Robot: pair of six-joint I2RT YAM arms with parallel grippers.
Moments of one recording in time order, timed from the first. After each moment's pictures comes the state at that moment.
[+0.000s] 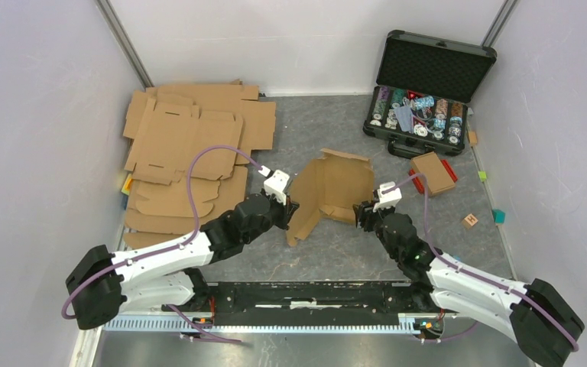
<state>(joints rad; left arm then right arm) -0.98 1.06 0.55 0.17 -0.26 -0.30 0.78 0.83 0.14 0.41 0.45 0.21</state>
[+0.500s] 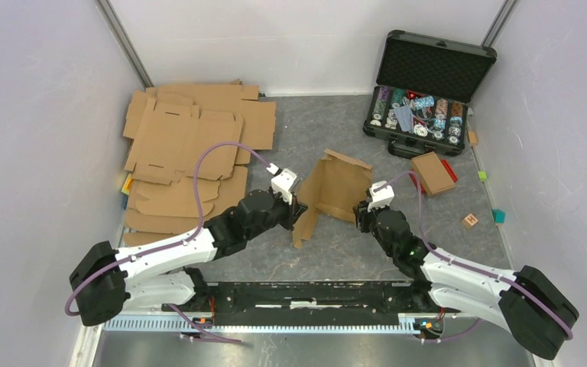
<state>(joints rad) -0.98 1.10 0.59 0.17 -0.12 -0.30 0.78 0.92 0.15 0.42 0.39 0.20</state>
